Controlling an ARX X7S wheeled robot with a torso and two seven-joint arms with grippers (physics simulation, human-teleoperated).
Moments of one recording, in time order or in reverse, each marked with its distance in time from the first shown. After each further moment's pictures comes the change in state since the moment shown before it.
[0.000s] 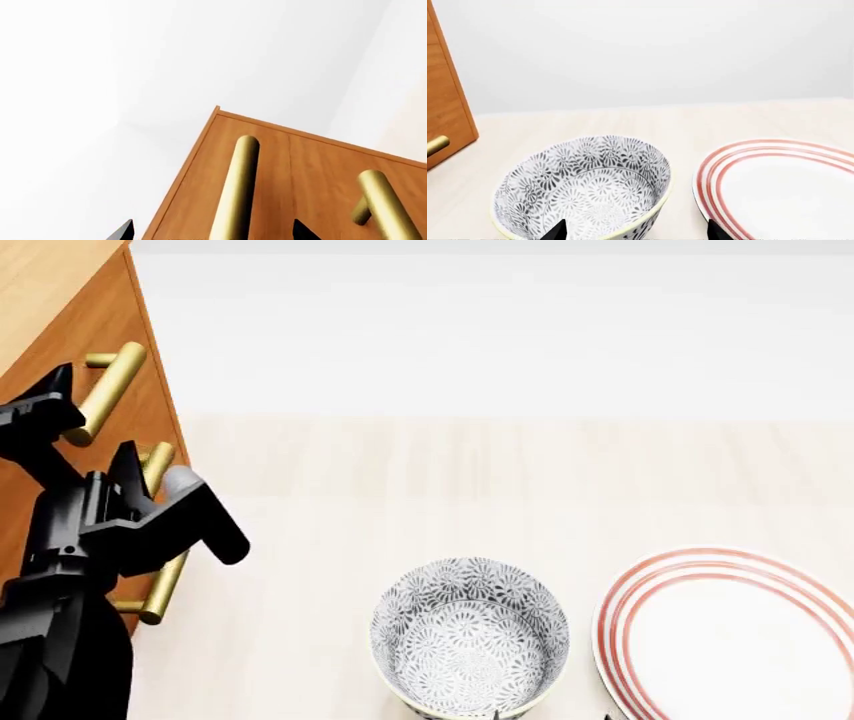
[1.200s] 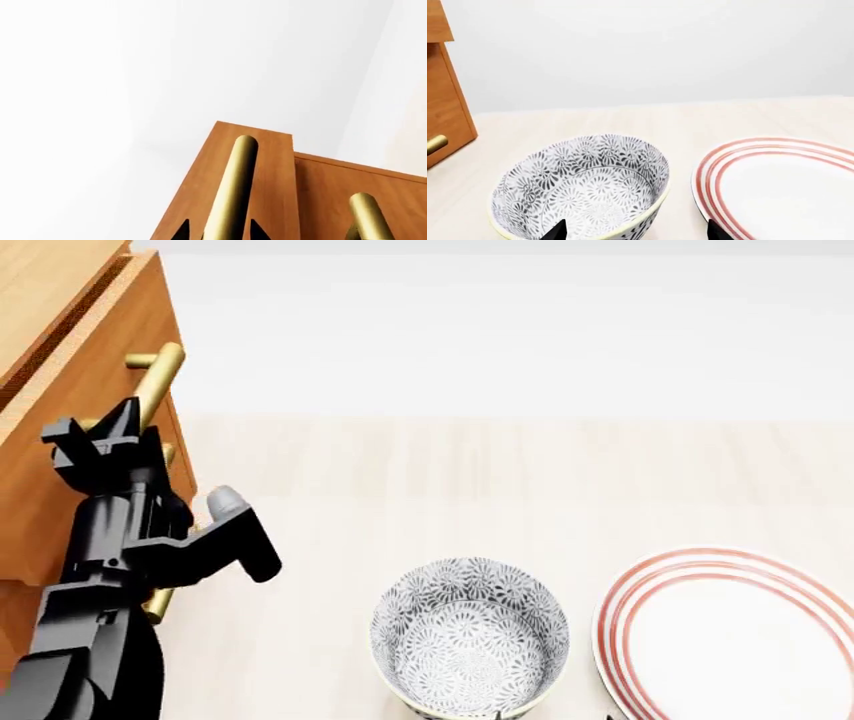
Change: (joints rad) left arm -0.007 0.046 0.073 -0.062 0.055 0.011 -0.050; right arm 0.008 0.017 -0.018 0.004 0.023 -0.002 0.016
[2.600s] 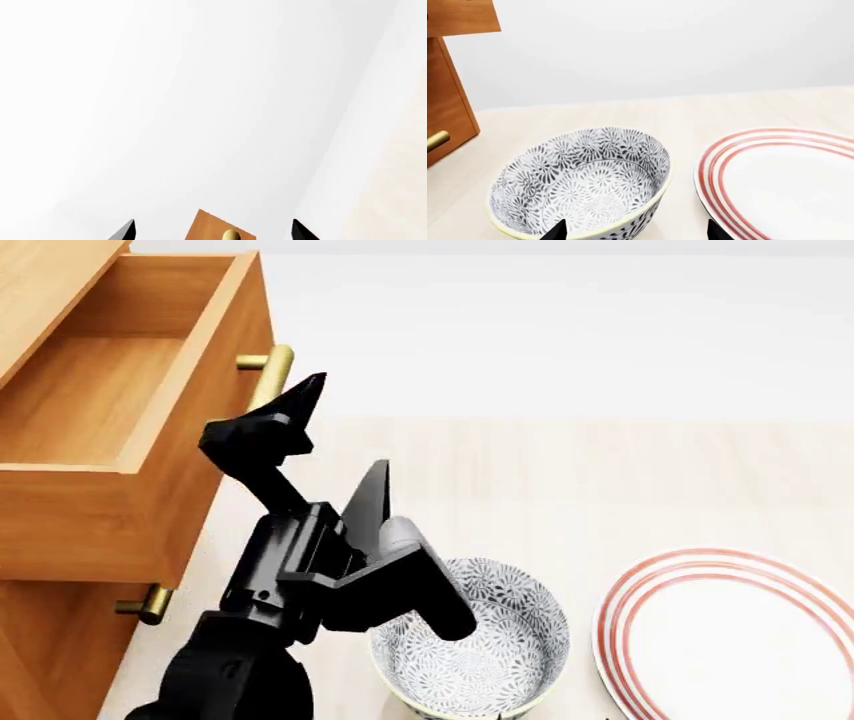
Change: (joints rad) left arm 0.076 0.153 0.098 0.406 -0.081 -0.049 0.147; right arm 0.014 0.017 -0.014 0.022 0.048 0.001 -0.009
